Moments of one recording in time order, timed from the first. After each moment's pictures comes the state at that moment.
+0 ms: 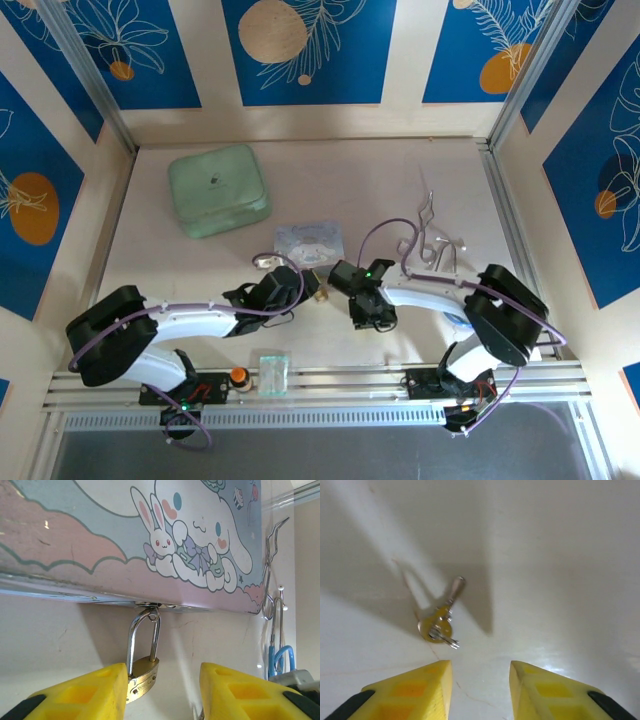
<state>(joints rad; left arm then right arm) -0.99 1.40 0.53 0.23 -0.23 -1.28 0.93 1.49 0.82 -0.91 0.06 0.89</state>
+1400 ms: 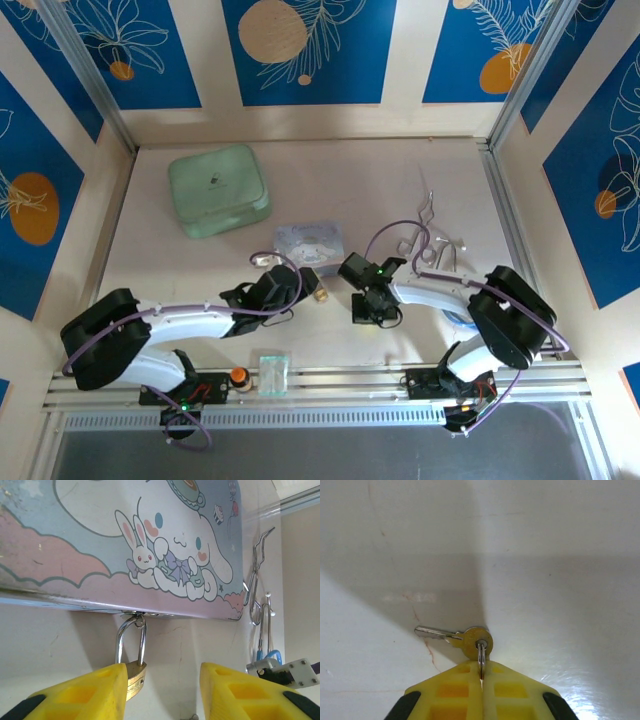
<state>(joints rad) -0.99 1.37 0.53 0.23 -0.25 -1.28 0.84 1.48 0.75 -0.76 -0.03 0.82</state>
